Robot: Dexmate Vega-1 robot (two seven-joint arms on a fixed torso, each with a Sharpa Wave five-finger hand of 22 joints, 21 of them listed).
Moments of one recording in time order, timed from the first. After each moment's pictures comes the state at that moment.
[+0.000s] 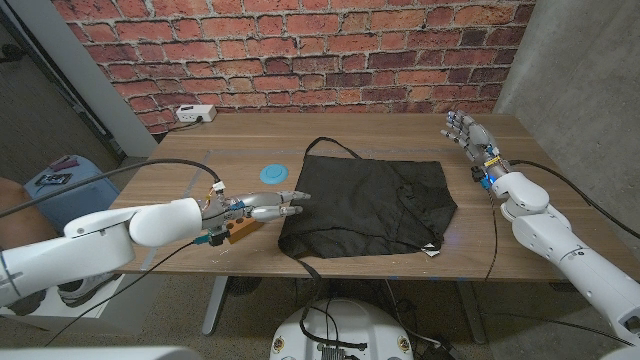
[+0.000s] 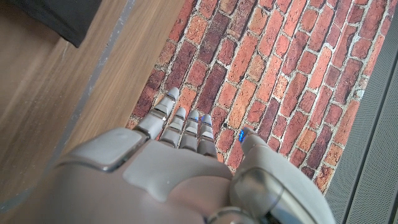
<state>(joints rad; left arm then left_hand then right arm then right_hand) 1.33 1.37 0.23 -2.18 -0.06 -0.06 -0.14 0.20 0.25 0.65 0.20 0.26 -0.06 -0.02 0.18 0.18 -0.10 0.00 0.19 0.18 -0.17 0.07 0.19 0.19 -0.16 0.09 0.19 0.18 -0.89 -0.68 -0.26 -1.31 0.63 0.40 0.10 0.27 0.16 0.40 0.06 0.19 0.18 -0.01 0.19 0.18 0.16 0.02 0.20 0.20 0.08 -0.04 0.21 0.24 0.35 -0.04 0.19 0.17</state>
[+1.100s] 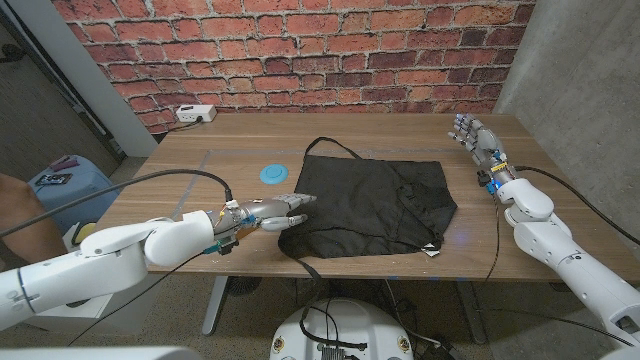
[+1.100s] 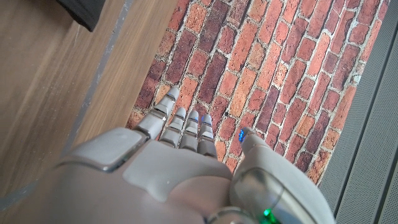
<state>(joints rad) 1.33 1.31 0.31 -2.21 0.21 -0.02 -0.03 0.14 0.30 0.69 0.21 0.27 -0.16 -0.02 0.17 0.18 -0.16 0.00 0.18 0.18 -0.17 0.08 0.18 0.19 -0.17 0.07 0.18 0.18 -0.88 -0.65 -0.24 -1.18 0.66 0.51 0.16 0.27 0.16 0.40 0.05 0.19 0.18 -0.01 0.19 0.18 0.16 0.02 0.20 0.20 0.08 -0.04 0.21 0.23 0.35 -0.04 0.19 0.17</state>
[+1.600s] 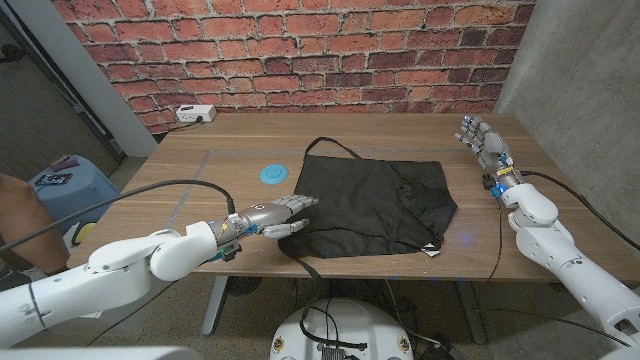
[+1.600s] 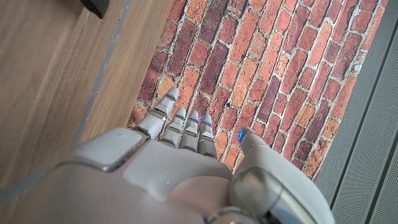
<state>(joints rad) 1.34 1.26 0.35 -2.16 0.34 -0.08 0.04 0.13 0.31 0.69 0.21 0.27 -0.17 -0.04 0.17 0.18 -0.16 0.00 0.19 0.18 -0.17 0.08 0.18 0.19 -0.17 0.07 0.19 0.18 -0.89 -0.64 -0.22 -1.15 0.68 0.55 0.17 0.28 0.17 0.40 0.05 0.19 0.18 -0.01 0.19 0.18 0.16 0.02 0.20 0.20 0.08 -0.04 0.21 0.23 0.35 -0.04 0.19 0.17</state>
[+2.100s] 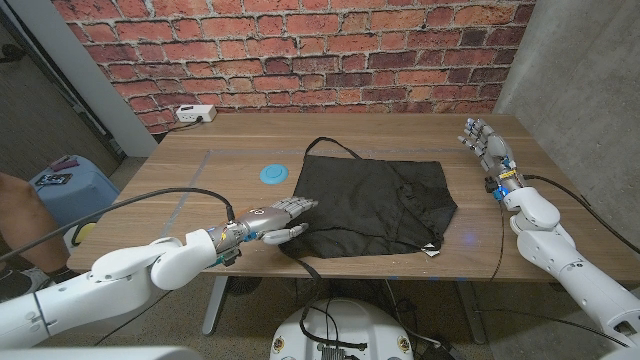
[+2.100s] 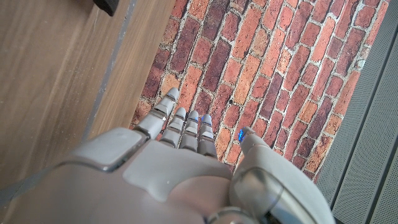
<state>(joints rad) 1.35 1.22 0.36 -2.10 0.42 -0.13 0.10 0.12 0.32 0.69 0.21 0.27 -0.17 -0.04 0.17 0.18 -0.16 0.00 0.19 0.18 -0.17 0.08 0.18 0.19 -0.17 0.07 0.19 0.18 -0.89 -0.63 -0.21 -1.12 0.69 0.57 0.18 0.28 0.17 0.40 0.05 0.19 0.18 -0.01 0.19 0.18 0.16 0.02 0.20 0.20 0.08 -0.04 0.21 0.23 0.35 -0.04 0.19 0.17</state>
